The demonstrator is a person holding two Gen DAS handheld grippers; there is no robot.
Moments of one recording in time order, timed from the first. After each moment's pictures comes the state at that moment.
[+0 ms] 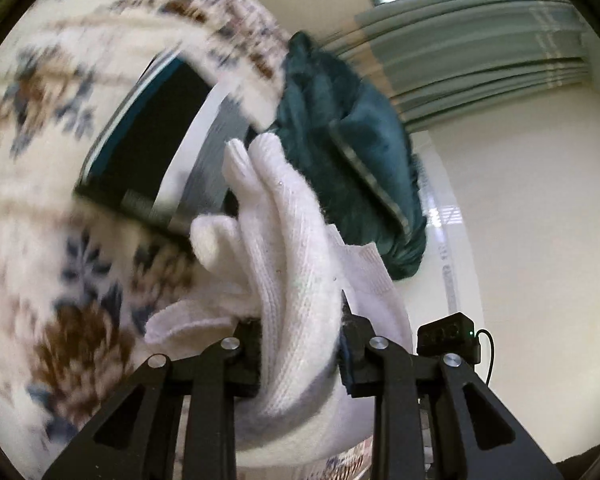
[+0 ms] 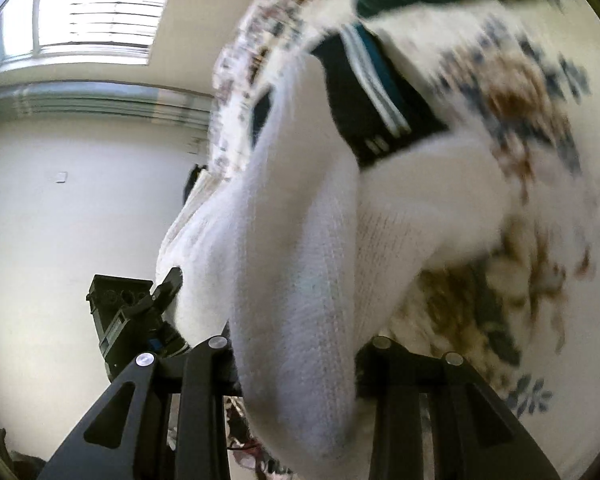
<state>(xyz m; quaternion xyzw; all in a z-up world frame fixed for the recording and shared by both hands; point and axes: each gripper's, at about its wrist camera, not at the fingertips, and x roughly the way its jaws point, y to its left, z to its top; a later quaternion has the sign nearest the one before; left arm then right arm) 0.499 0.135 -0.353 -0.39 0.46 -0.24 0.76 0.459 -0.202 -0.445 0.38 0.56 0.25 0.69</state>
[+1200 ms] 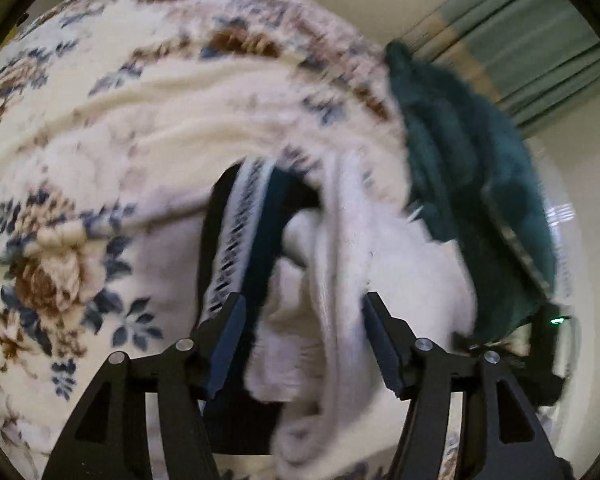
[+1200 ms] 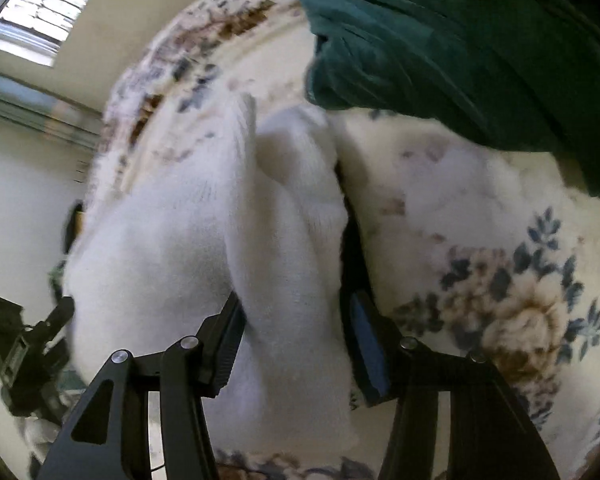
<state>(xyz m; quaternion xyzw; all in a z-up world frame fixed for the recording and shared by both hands) 0.704 0.194 -0.458 -0.26 0.53 -0.08 0.80 0.750 -0.176 -0.515 0.21 0.61 0.07 0.76</state>
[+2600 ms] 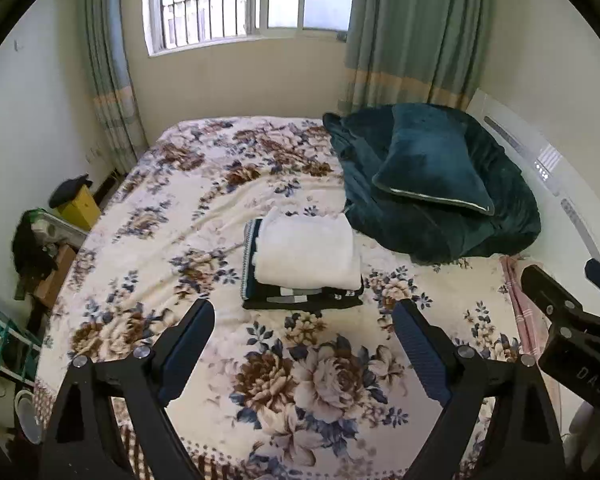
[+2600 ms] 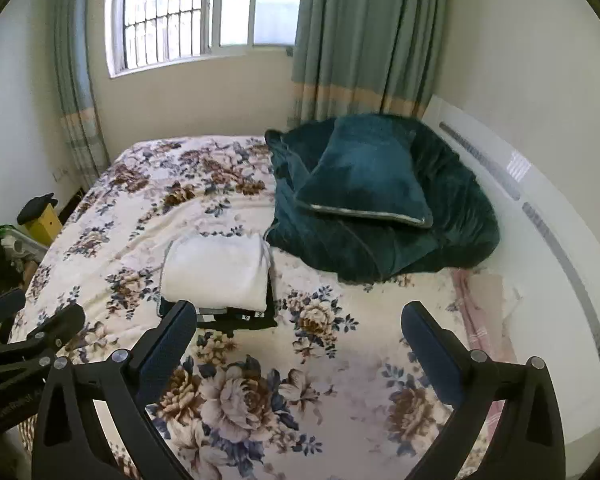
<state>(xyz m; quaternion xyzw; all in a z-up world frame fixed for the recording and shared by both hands) 0.354 0.050 -0.105 -0.01 0.41 -0.01 0.91 0.292 -0.155 -0.014 -0.03 0.37 -0.05 0.93</state>
